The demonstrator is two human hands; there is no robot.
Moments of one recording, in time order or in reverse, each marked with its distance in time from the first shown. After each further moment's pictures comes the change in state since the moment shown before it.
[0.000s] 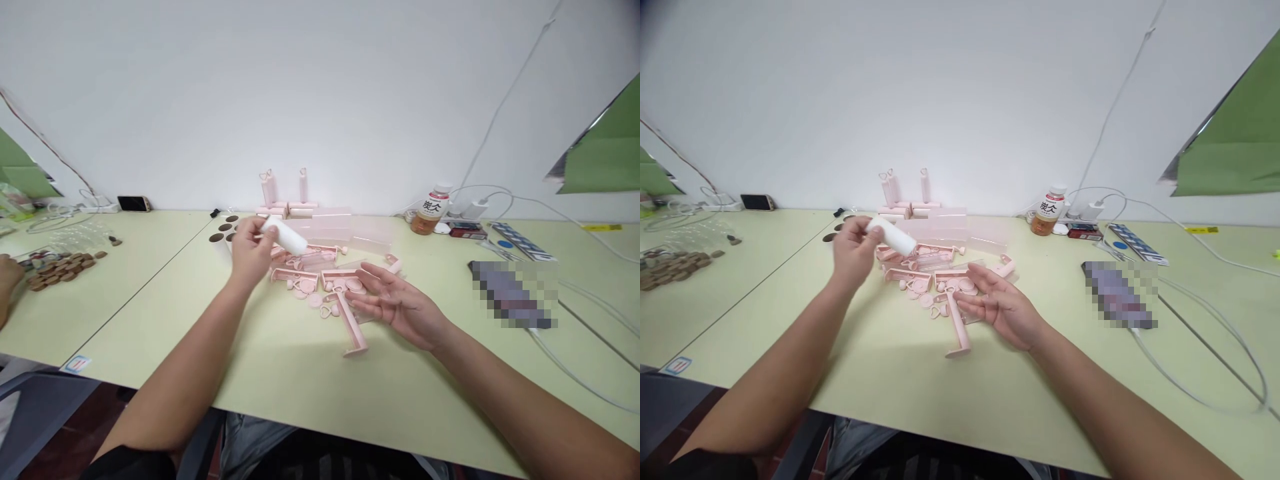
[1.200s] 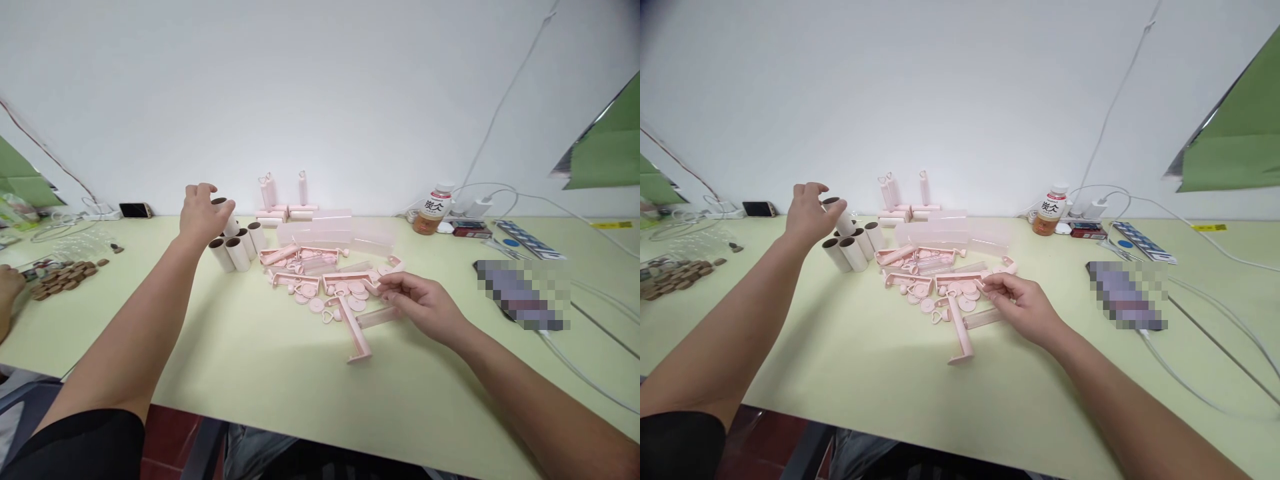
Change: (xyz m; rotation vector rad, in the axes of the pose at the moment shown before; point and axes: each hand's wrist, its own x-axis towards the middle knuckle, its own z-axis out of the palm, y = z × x) left_hand 0.110 -0.009 -0.072 0.813 0.014 0.074; right_hand -0.005 -0.015 -0.020 -0.970 0.171 -0.375
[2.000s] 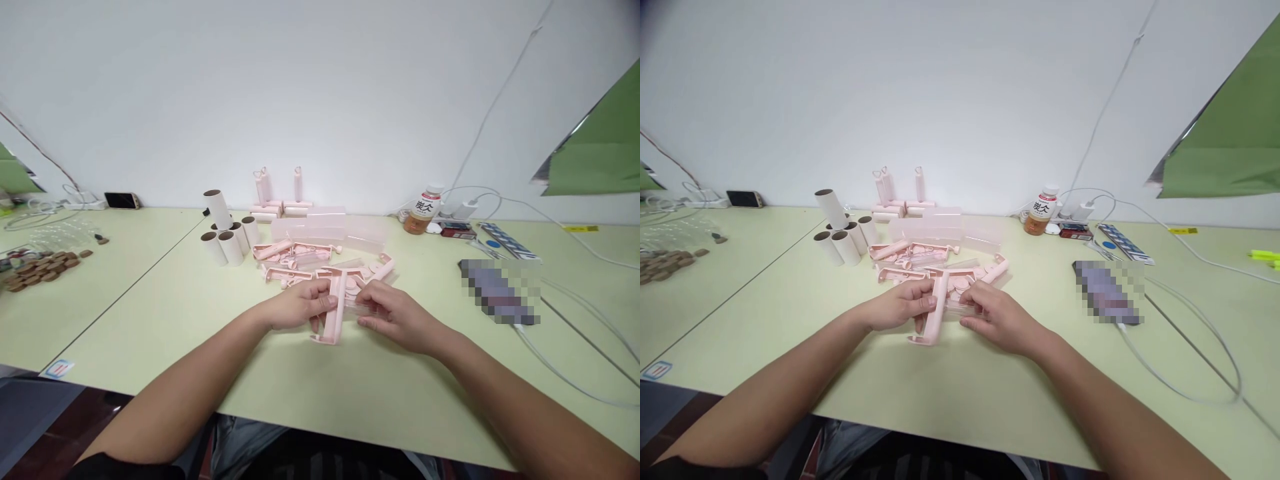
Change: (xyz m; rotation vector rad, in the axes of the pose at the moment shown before) left_hand -0.175 0.110 0.033 -1.077 -1.416 0.022; right_hand -0.007 -0.001 0.008 -0.338 -0.328 -0.300
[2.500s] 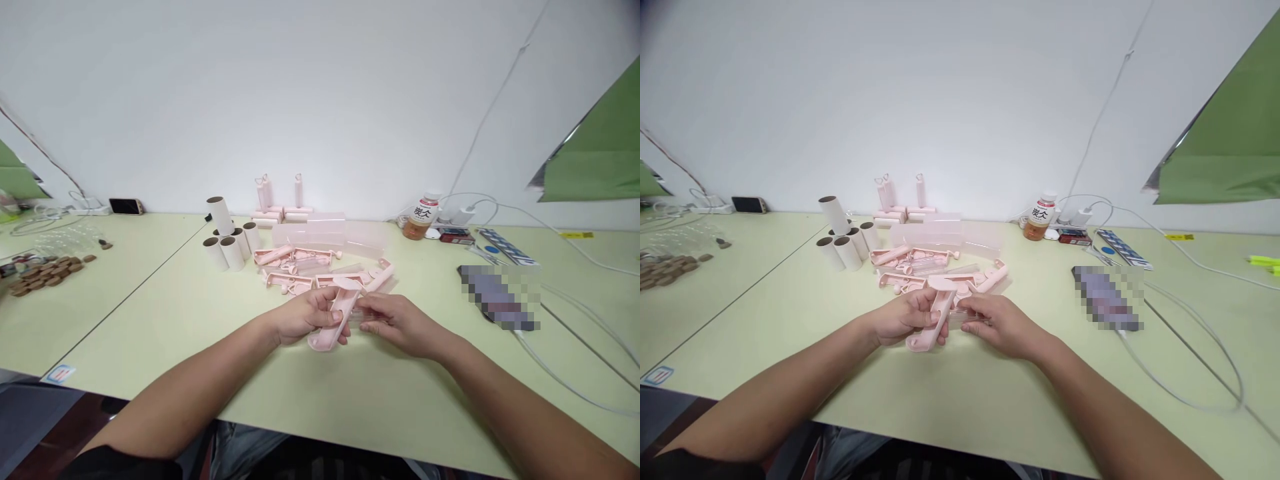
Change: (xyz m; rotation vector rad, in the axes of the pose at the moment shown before) left_hand 0.008 -0.018 0.017 -0.533 -0.097 0.068; right_hand 0.000 0.004 -0.004 0.033 -0.027 -0.065
